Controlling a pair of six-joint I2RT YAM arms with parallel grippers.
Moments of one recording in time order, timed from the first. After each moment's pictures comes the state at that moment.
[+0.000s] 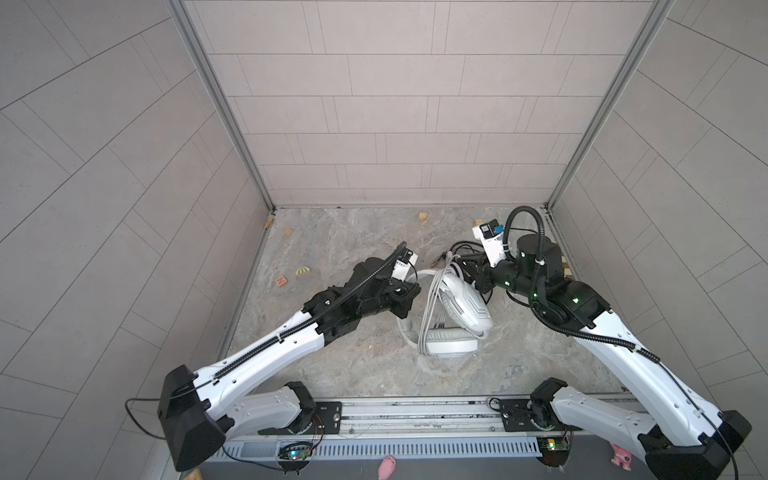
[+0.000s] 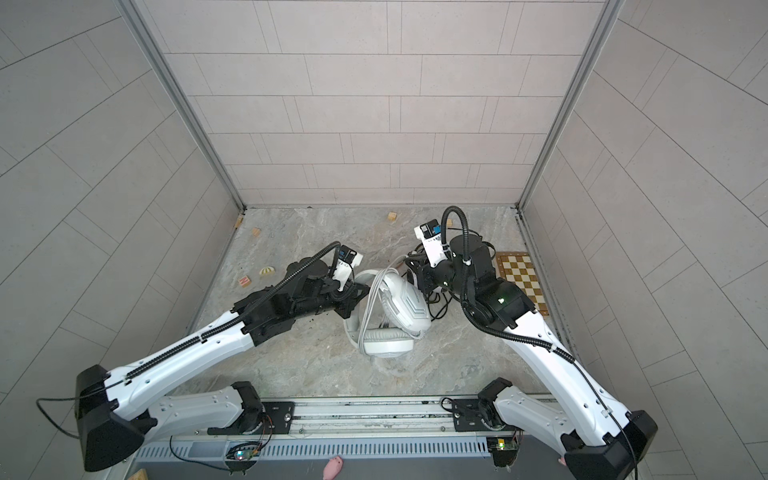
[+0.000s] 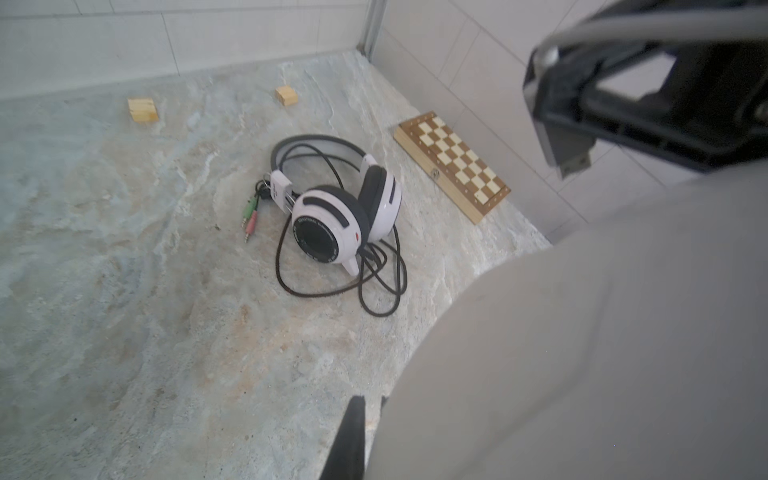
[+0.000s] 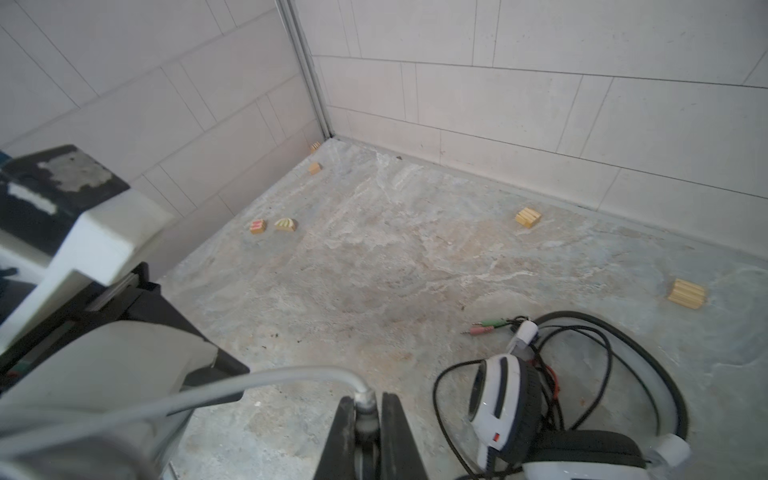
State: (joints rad) left arm -0.84 1.11 0.97 -0.35 0.11 -0.31; right arm 0.49 0.98 1.07 -0.46 -0.25 0.16
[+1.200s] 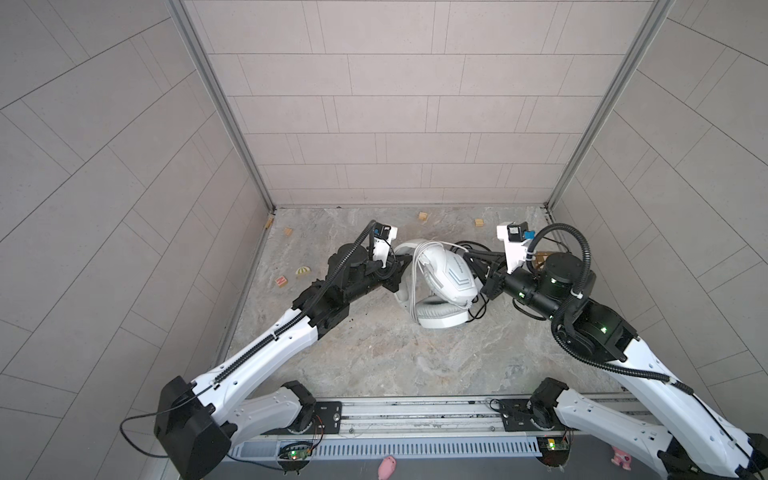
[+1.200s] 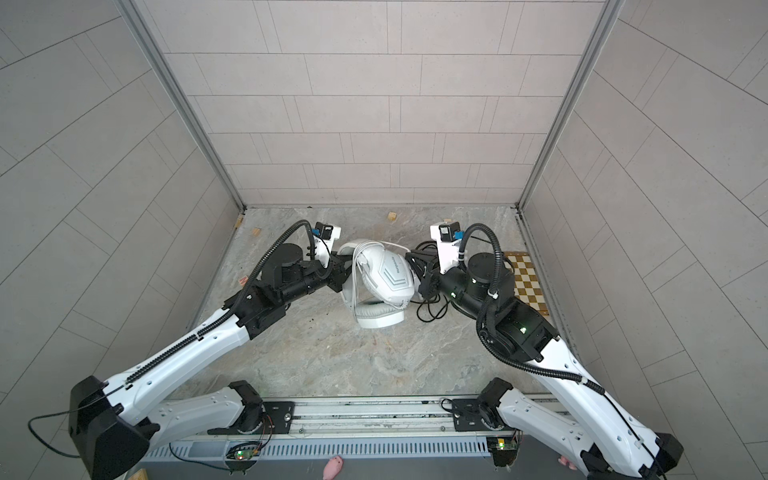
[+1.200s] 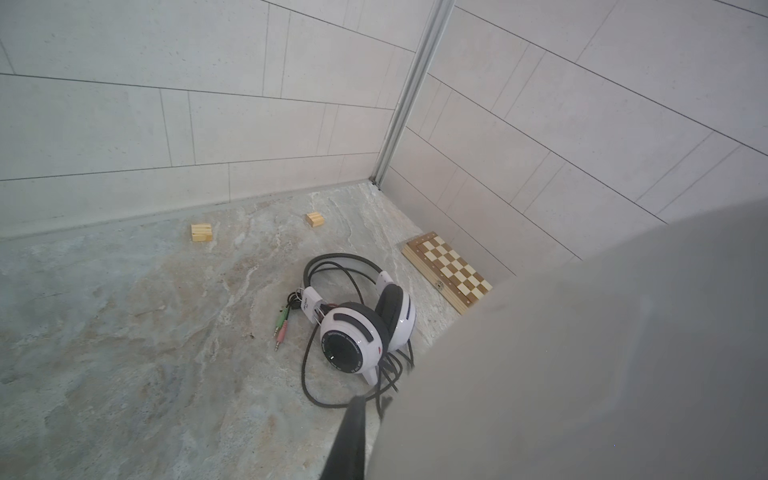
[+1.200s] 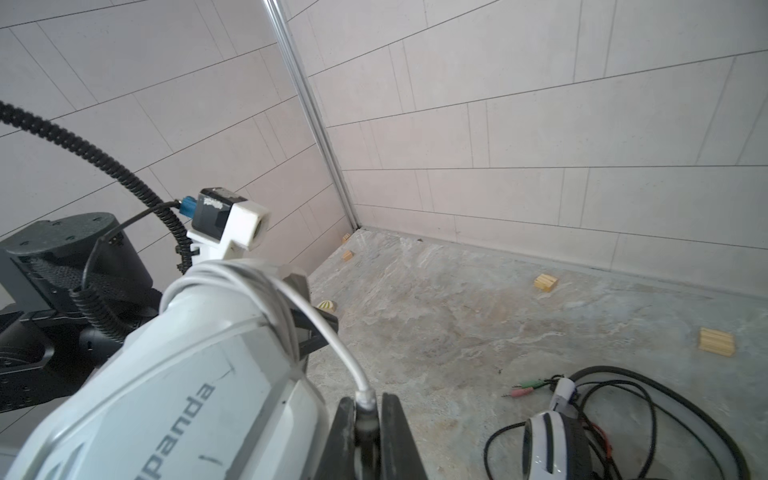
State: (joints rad) left arm -0.67 1.11 0.94 -0.08 0.18 -0.31; right arm 0.61 0.81 1.07 -0.40 -0.06 0.29
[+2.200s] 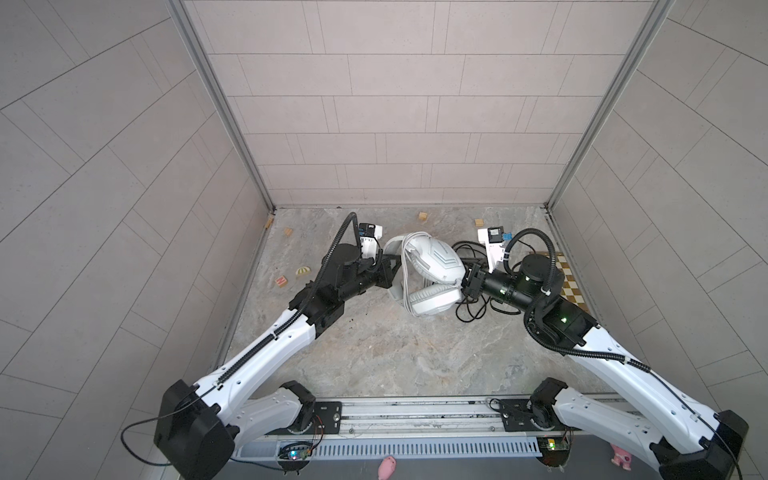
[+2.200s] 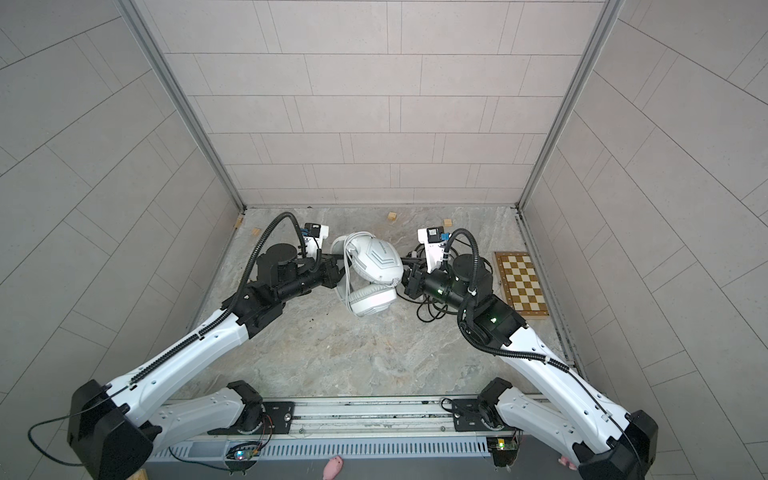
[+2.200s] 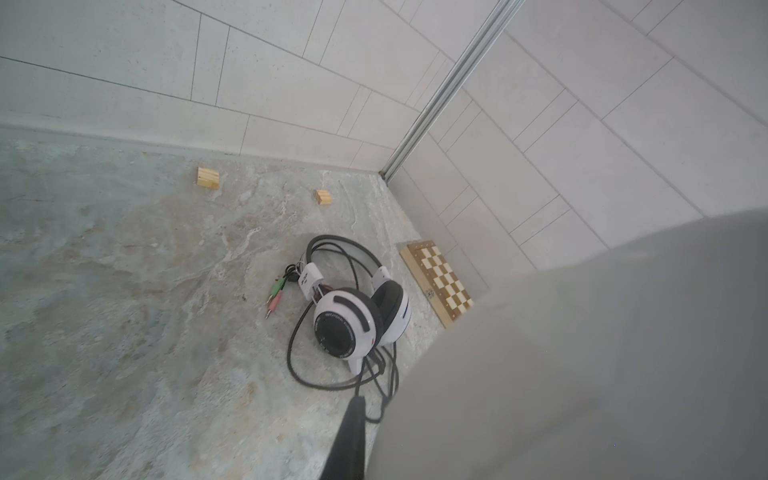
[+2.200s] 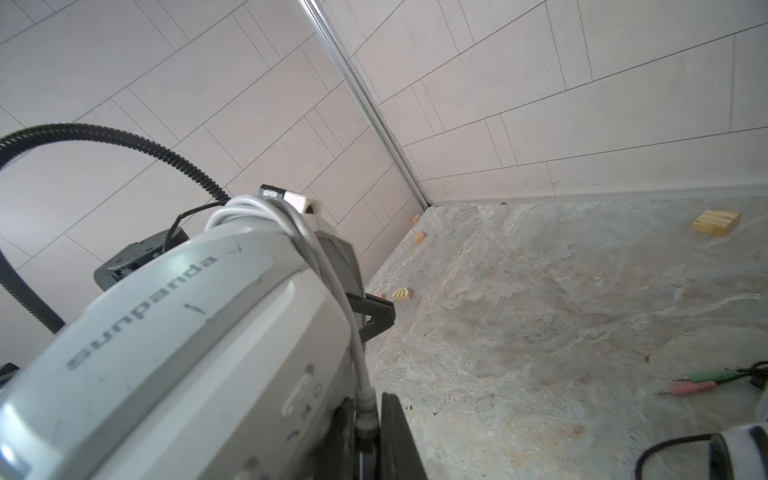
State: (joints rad) left arm -0.58 1.12 0.88 -0.01 0.24 -0.56; right arm 0.62 0.92 0.86 -0.02 -0.30 0.60
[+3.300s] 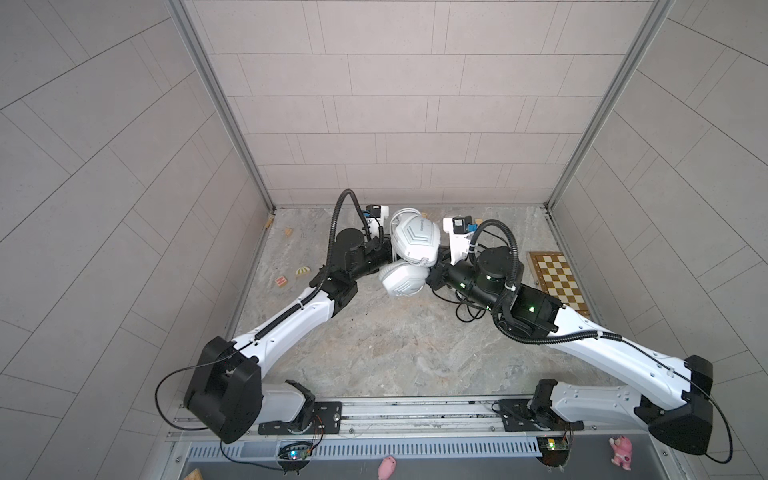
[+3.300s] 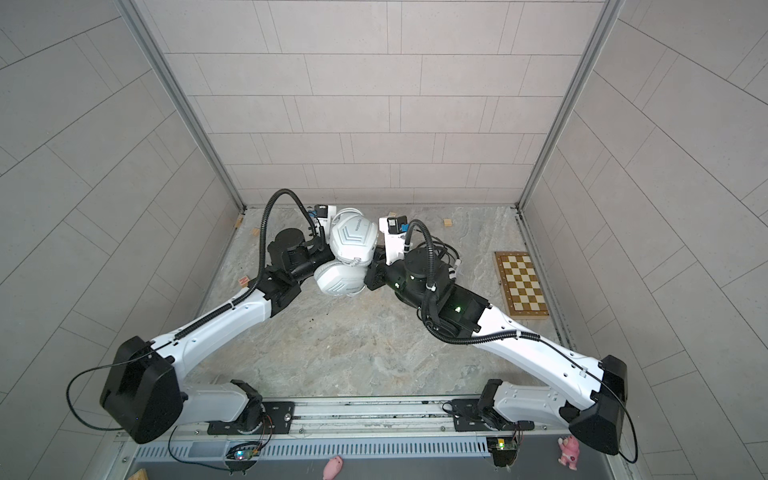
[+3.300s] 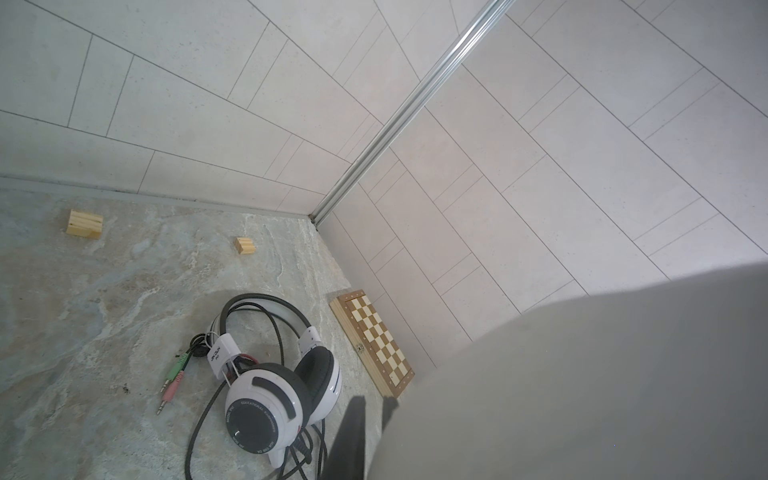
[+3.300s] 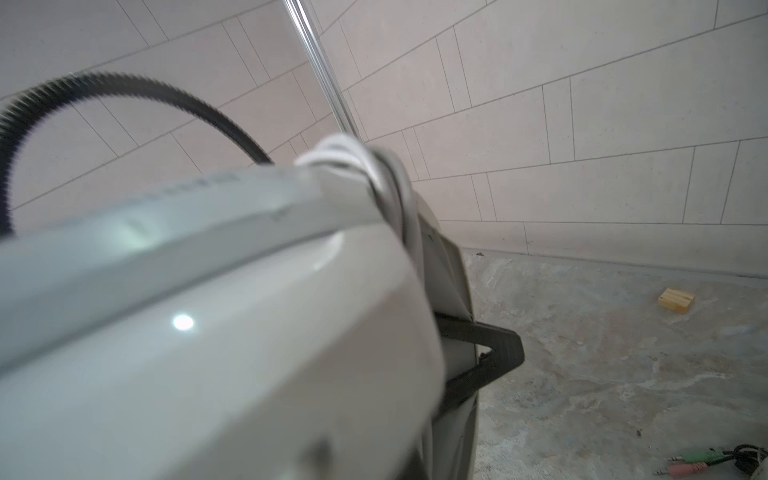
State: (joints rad) left arm -0.54 1.32 0.94 0.34 0.41 -0.71; right arm 0.92 1.17 1.10 -0.03 0.13 0.47
